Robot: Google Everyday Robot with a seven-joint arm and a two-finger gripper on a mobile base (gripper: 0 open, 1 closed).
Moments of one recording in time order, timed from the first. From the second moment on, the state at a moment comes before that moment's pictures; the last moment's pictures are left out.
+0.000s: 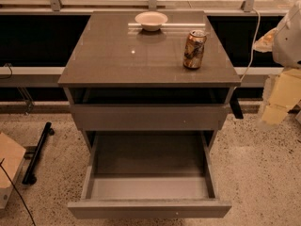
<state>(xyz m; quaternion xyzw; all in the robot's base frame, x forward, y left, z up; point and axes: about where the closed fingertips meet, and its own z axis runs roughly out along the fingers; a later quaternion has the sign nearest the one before) 0.438 -0.217 0.976 -0.60 0.78 -0.03 0.16</state>
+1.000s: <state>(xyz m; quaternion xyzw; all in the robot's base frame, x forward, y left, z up) 0.434 -0.214 0.961 -0.61 0.77 -0.02 0.16</state>
